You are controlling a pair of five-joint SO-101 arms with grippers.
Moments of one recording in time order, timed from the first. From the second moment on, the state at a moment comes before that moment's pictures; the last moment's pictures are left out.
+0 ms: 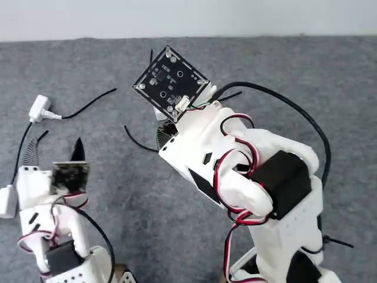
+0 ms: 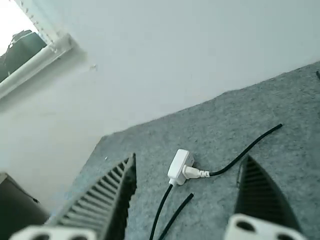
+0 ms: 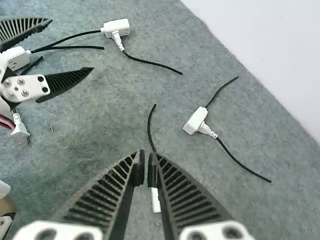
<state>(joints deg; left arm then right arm) -27.1 -96.8 81.8 35.5 -23.9 -42.6 -19.2 -34.9 100.7 14.8</state>
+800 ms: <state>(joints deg) -44.9 -10.6 26.3 69.8 2.0 -55.0 10.1 -16.3 84.7 14.8</state>
